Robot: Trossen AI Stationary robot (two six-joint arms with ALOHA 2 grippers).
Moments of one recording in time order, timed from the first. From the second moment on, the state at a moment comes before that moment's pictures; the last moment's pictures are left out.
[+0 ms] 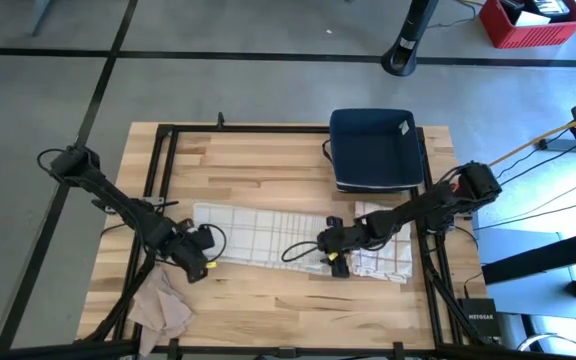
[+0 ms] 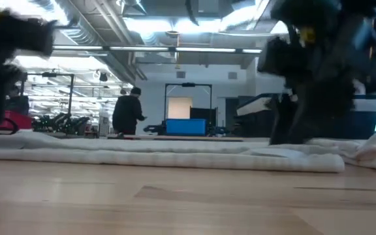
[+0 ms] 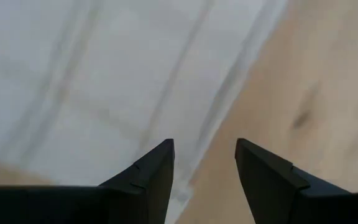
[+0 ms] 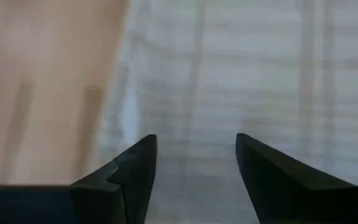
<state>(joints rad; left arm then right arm) -0.61 1.27 0.69 -0.76 -0.22 -0.99 0.28 1.63 0.74 -0.07 0.03 0.26</state>
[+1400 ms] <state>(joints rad) -0.16 1.88 0.80 0.51 -0.10 -0.05 0.28 1.58 0.61 -0.02 0.12 1.30</state>
